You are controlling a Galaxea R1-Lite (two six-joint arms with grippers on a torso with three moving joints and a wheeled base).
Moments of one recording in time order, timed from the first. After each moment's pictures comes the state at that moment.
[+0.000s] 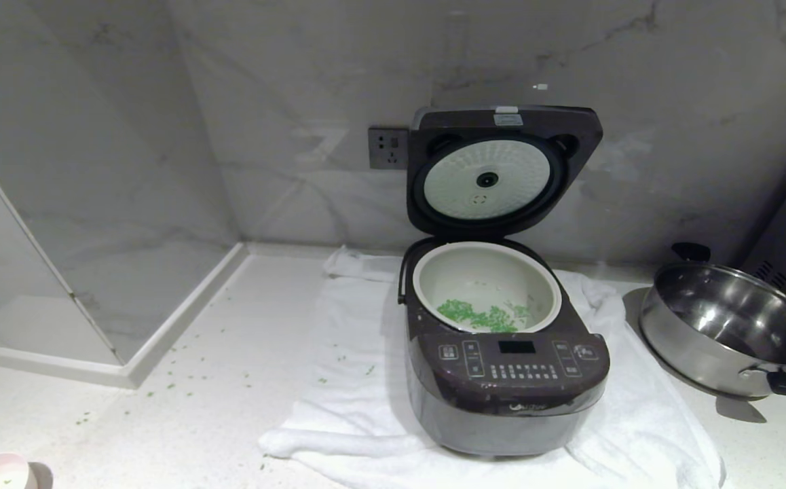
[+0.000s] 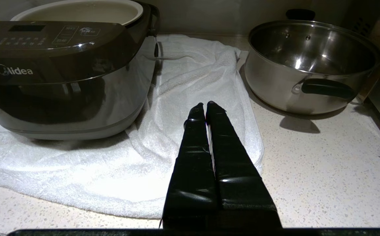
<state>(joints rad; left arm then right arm) 0.01 0.34 -0.32 0.26 0.19 -0.14 0.00 0.00 0.00 0.00 0.00 0.00</state>
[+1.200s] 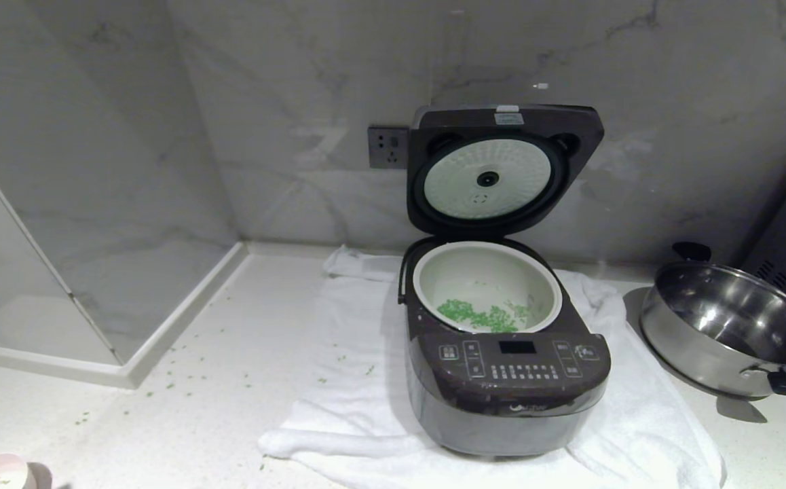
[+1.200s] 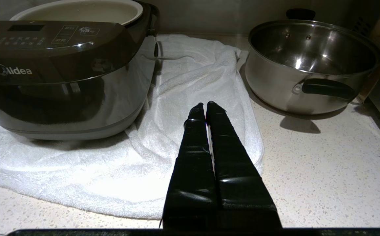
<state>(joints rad) 0.89 1.33 -0.72 0.60 -0.17 0.26 0.00 0.00 0.00 0.00 0.00 0.00</state>
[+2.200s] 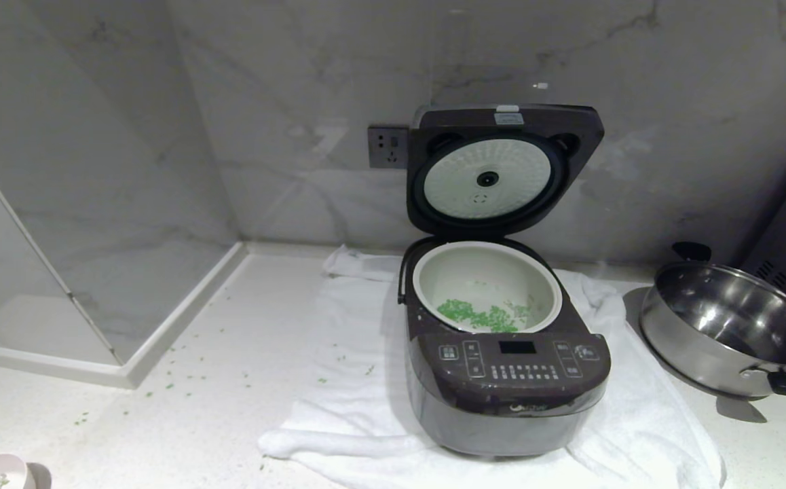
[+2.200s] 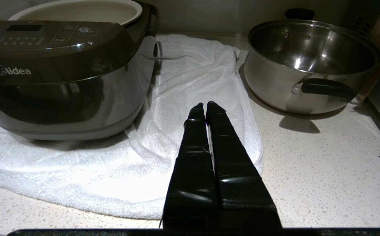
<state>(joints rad) 1.07 1.79 -0.83 0.25 -0.12 0.31 0.00 0.00 0.00 0.00 0.00 0.00</state>
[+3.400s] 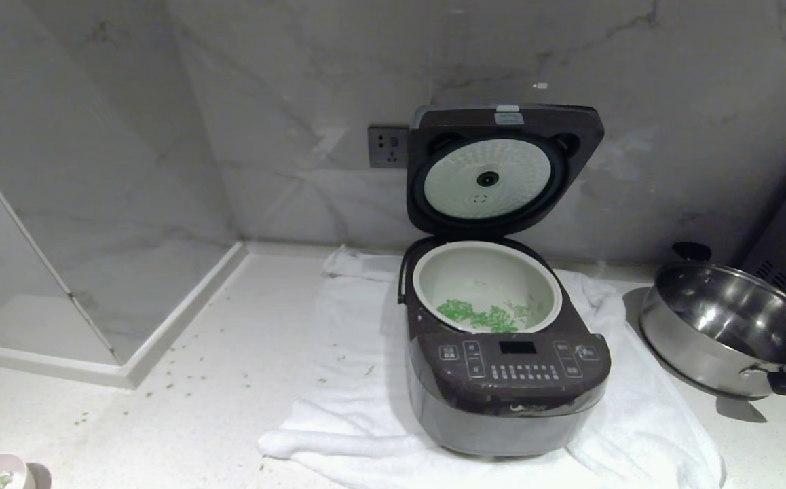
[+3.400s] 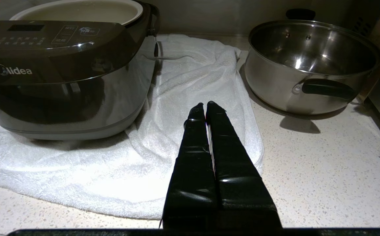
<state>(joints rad) 1.08 1.97 -0.87 0.15 -0.14 0.31 0.00 0.00 0.00 0.00 0.00 0.00</state>
